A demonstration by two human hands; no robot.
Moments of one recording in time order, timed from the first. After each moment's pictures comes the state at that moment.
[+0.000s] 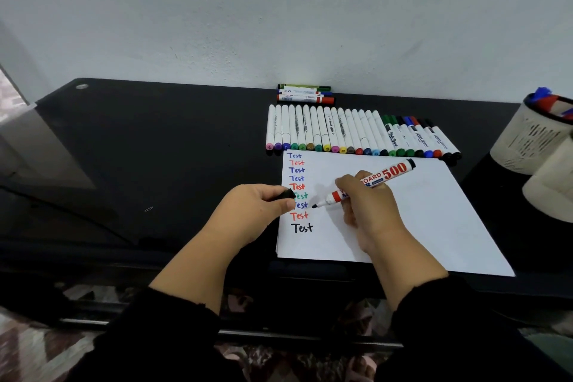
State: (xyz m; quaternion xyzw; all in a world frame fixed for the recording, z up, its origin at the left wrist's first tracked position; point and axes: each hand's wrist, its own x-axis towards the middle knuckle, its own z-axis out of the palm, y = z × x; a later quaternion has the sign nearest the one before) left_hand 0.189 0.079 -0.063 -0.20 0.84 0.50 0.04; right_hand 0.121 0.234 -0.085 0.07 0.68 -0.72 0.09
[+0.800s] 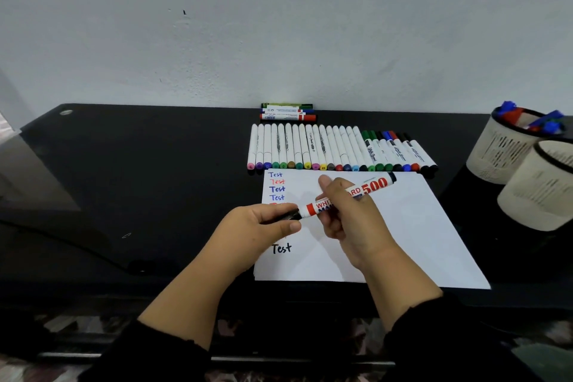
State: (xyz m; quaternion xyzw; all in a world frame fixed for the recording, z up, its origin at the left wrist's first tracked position) left_hand 0.184 0.104 -0.054 -0.15 0.82 0.55 0.04; right_hand 0.128 0.248 -0.062 -0.04 0.64 -0.76 0.14
